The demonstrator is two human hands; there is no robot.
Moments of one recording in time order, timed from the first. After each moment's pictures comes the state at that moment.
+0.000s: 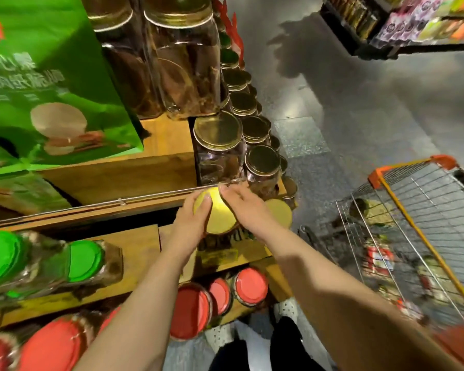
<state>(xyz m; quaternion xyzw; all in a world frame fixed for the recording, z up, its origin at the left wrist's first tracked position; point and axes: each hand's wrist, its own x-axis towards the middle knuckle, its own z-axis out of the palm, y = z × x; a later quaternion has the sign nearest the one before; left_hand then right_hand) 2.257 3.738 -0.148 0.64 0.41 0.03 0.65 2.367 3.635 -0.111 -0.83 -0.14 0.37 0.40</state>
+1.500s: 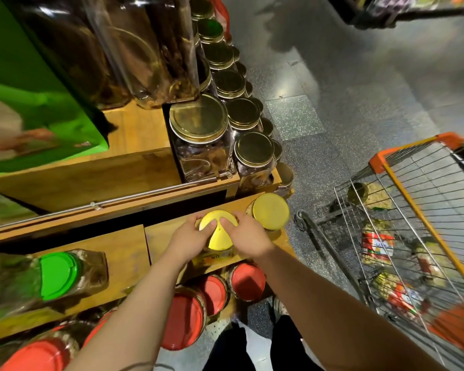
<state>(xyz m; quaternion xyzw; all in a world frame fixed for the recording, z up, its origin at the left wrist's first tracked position) 2.280 3.738 -0.230 0.71 0.42 -0.17 0.53 2.370 3.610 -0.206 -0.87 -0.13 0.40 0.24</state>
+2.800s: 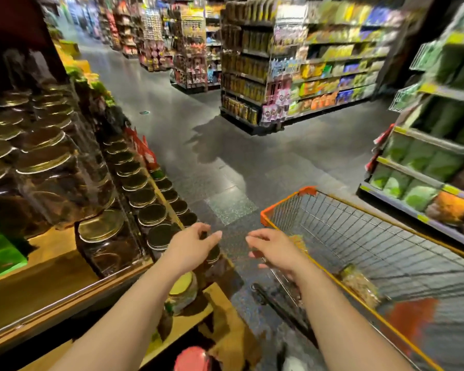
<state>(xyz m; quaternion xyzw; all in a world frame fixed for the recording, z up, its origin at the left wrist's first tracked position) 2.367 3.534 0.018 0.90 0.15 -0.06 0.39 2.432 3.329 -0.023 -0.80 -0.03 0.24 0.54</state>
